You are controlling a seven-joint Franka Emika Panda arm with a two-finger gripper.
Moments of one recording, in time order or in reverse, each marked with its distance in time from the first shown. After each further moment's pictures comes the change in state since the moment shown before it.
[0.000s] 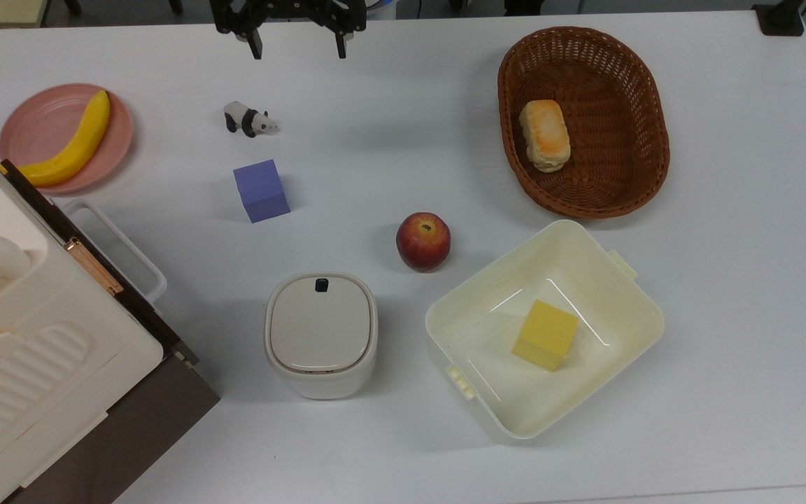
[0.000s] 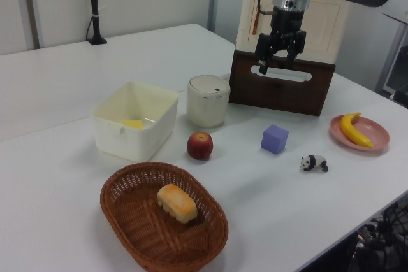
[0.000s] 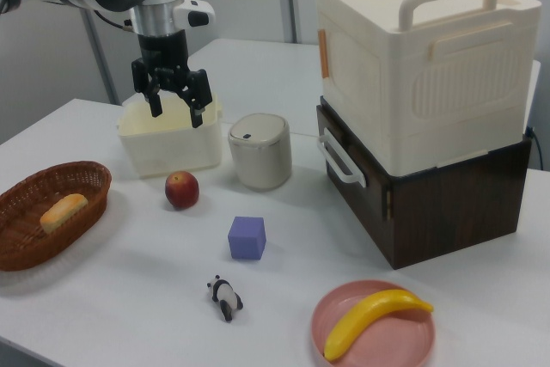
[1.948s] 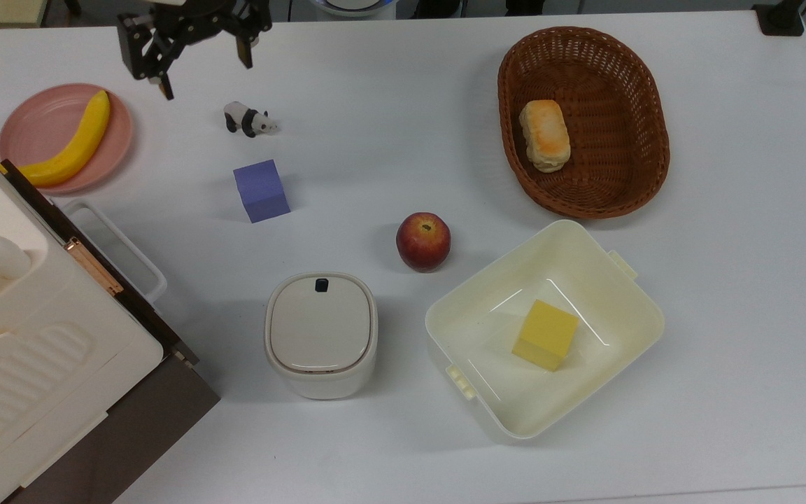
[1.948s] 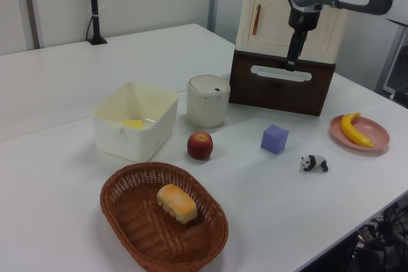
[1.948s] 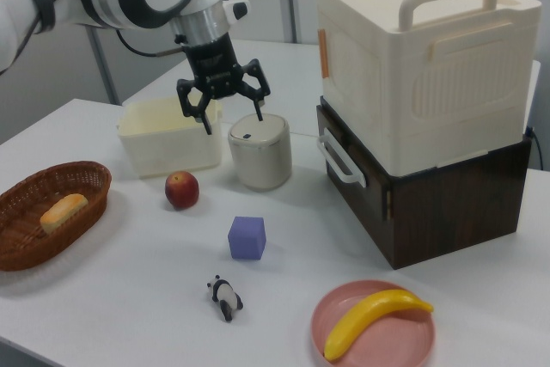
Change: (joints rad) arm -0.093 0.018 -0.014 -0.038 -0.143 0.196 -0.716
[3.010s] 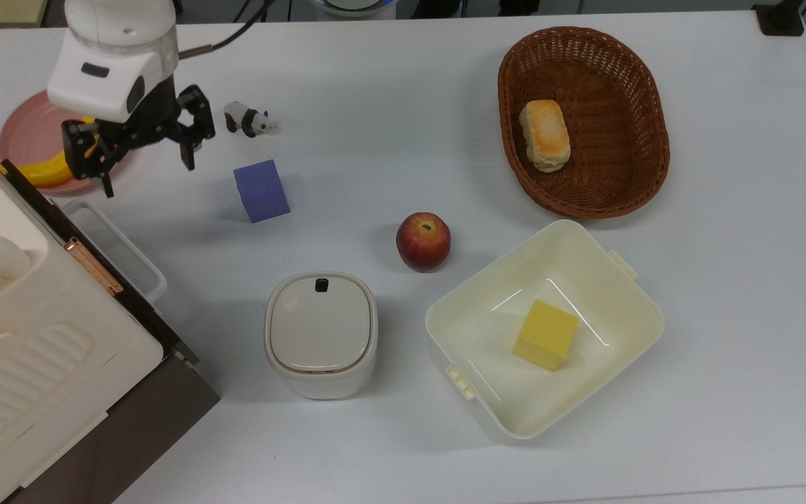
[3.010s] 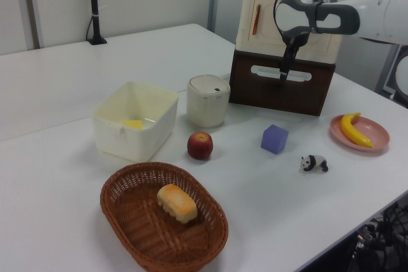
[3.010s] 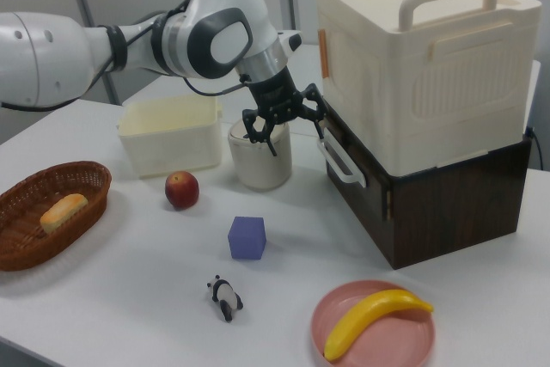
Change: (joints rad) arm -0.014 0.217 -0.081 0.057 -0.008 0.292 -0.034
